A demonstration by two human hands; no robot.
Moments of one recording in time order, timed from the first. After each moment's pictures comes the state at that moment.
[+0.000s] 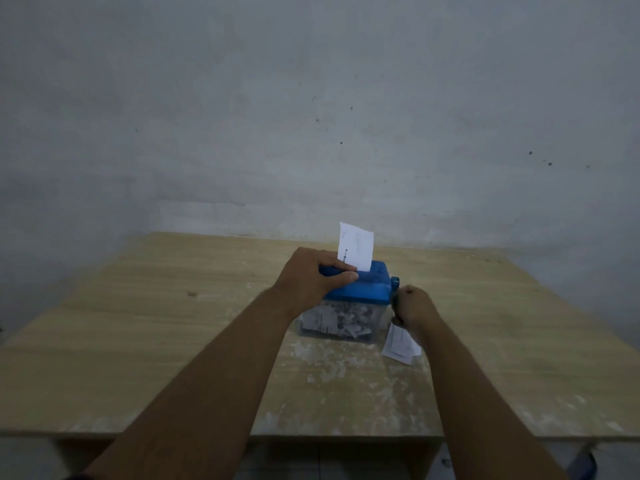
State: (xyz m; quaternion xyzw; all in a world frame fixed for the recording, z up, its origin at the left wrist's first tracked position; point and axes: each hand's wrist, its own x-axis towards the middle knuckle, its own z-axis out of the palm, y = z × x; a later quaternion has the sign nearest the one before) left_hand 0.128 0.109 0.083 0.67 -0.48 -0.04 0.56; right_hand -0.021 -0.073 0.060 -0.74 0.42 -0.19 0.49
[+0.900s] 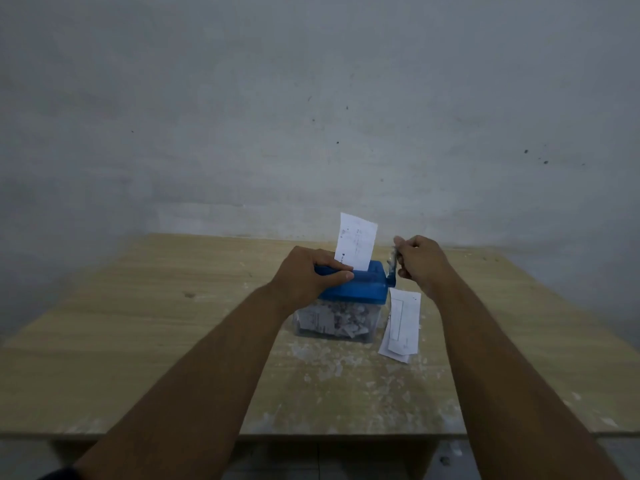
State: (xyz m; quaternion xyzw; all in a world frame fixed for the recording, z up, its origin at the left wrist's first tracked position) left_hand 0.132 0.109 0.085 0.68 -0.49 -0.06 0.54; right_hand -0.018 -0.083 0.144 -0.74 0.33 -0.31 0.49
